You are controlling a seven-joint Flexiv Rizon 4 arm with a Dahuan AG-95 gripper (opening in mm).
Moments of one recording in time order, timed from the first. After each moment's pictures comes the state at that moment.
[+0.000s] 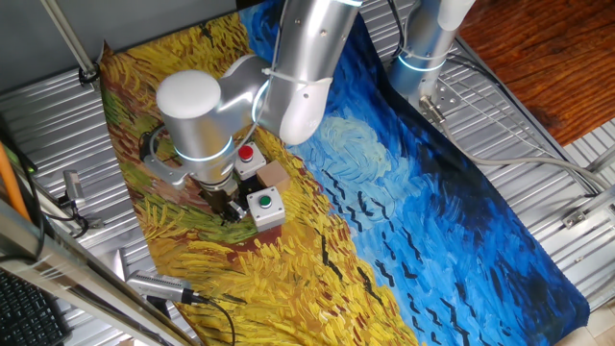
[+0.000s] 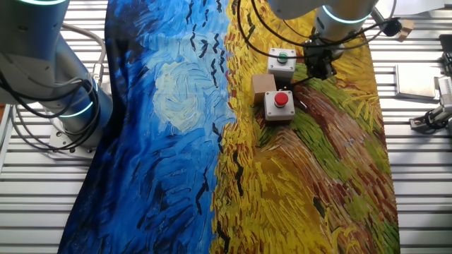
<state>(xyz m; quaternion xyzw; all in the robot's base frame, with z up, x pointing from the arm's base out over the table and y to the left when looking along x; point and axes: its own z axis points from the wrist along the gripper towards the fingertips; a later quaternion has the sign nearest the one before) 0.597 0.137 0.024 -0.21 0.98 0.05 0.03</state>
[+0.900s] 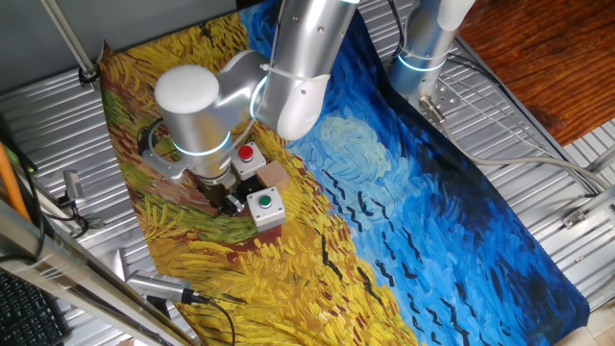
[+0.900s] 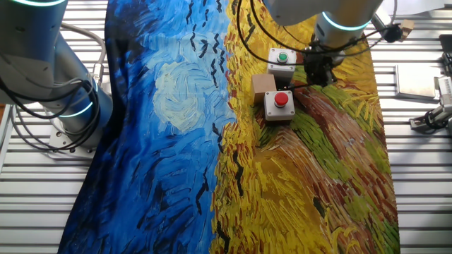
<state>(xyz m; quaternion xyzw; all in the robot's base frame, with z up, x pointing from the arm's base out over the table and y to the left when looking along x) 0.596 0.108 0.022 -0.23 0.97 0.04 0.02</state>
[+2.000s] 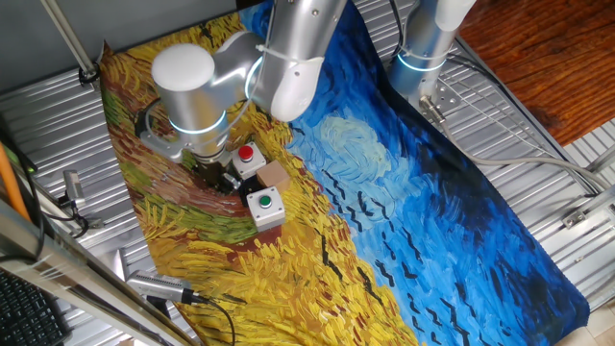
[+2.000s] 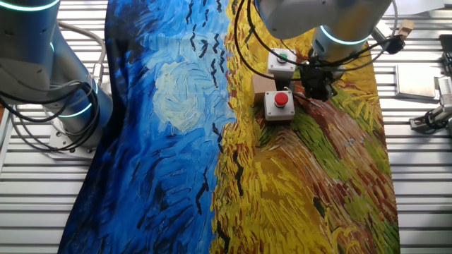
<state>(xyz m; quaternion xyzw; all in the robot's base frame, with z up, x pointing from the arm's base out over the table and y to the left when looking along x) 0.584 0.062 0.026 -0.26 0.96 0.02 0.02</state>
